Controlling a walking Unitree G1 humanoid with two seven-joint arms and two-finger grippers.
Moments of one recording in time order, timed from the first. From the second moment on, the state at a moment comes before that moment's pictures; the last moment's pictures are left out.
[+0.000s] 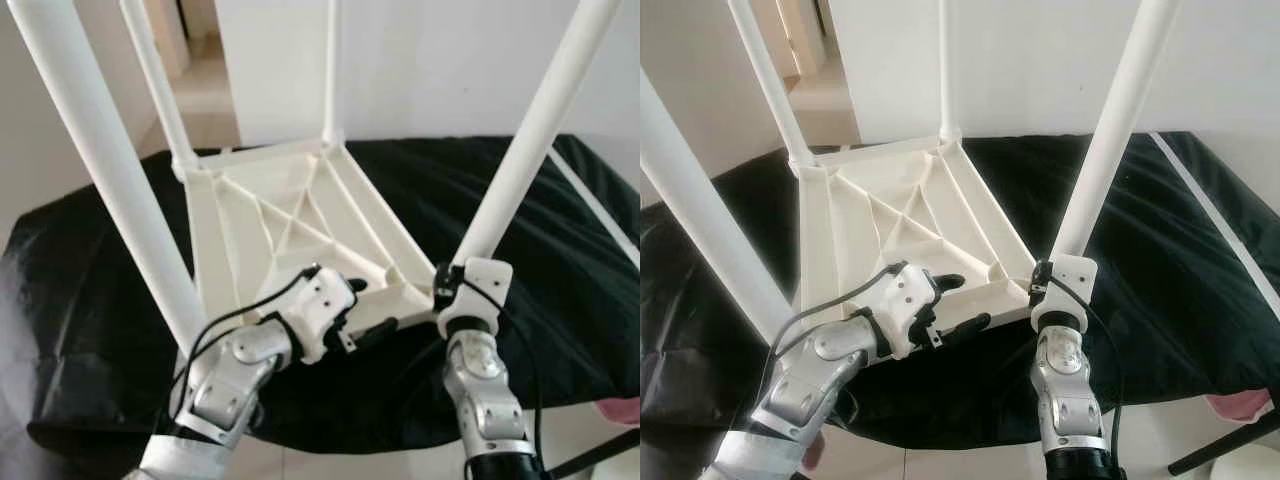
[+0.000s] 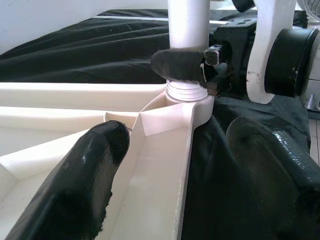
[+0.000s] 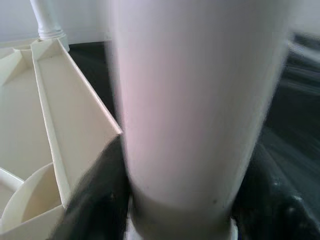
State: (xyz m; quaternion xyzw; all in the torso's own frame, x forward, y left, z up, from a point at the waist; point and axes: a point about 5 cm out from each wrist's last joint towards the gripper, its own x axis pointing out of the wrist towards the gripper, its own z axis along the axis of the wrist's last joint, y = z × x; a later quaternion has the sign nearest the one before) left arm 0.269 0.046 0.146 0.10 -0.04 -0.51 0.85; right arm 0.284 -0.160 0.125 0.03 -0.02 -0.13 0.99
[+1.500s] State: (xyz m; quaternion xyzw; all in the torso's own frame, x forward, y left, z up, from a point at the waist) left arm 0.269 0.045 0.147 0.10 -0.04 -0.51 0.85; right arm 0.290 -0.205 0.130 -0.09 -0.01 0.27 0.96
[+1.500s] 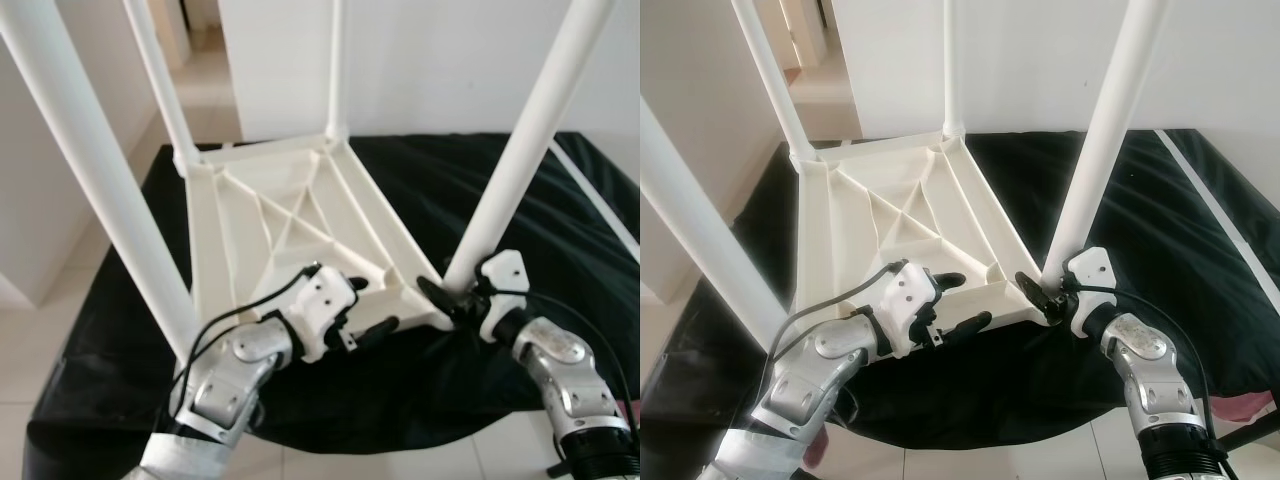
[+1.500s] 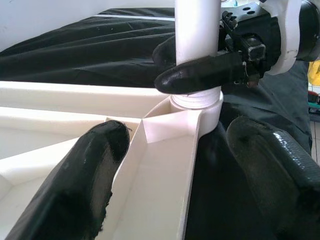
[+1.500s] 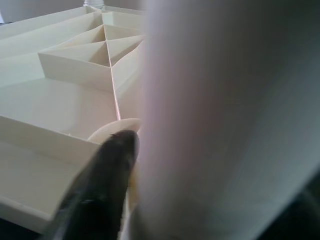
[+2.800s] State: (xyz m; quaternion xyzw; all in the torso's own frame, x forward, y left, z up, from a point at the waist) left arm 0.268 0.046 0.147 0.10 -0.04 -0.51 0.85; right arm 0.272 -0.169 0.122 0.02 -0.05 -0.01 1.00
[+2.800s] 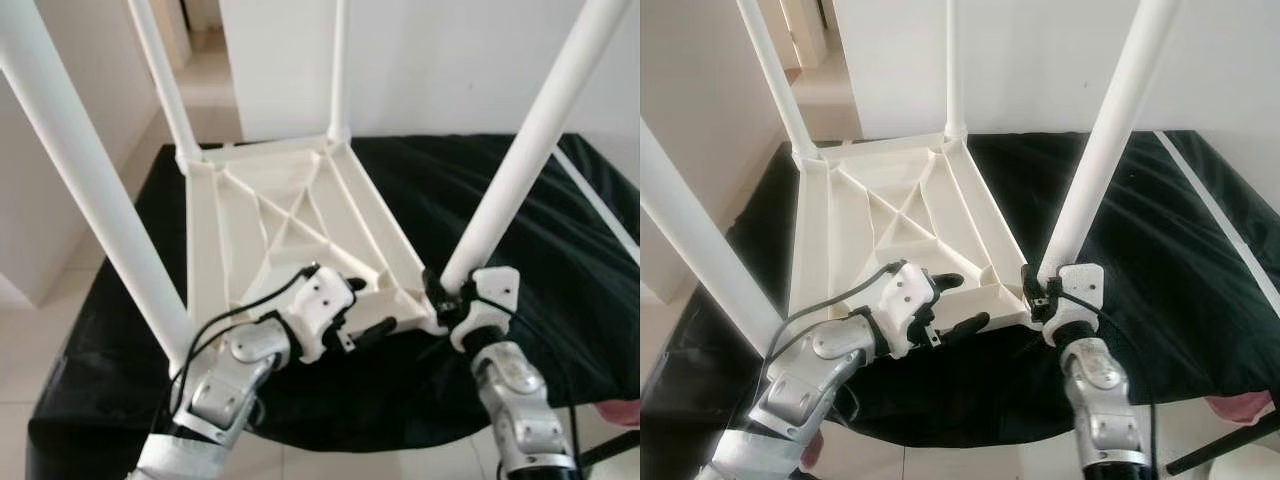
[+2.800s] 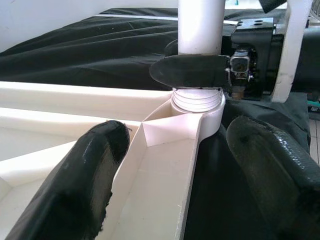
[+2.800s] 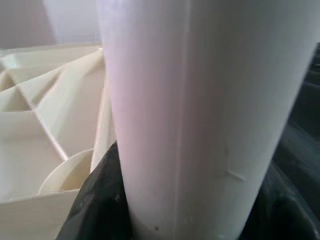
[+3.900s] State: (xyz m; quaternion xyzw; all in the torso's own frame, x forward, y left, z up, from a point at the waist) left arm 0.271 0.045 0.151 0.10 -0.04 -0.51 0.85; right arm 0.272 -0.196 0.144 -0.01 -0.08 -0.01 1.00
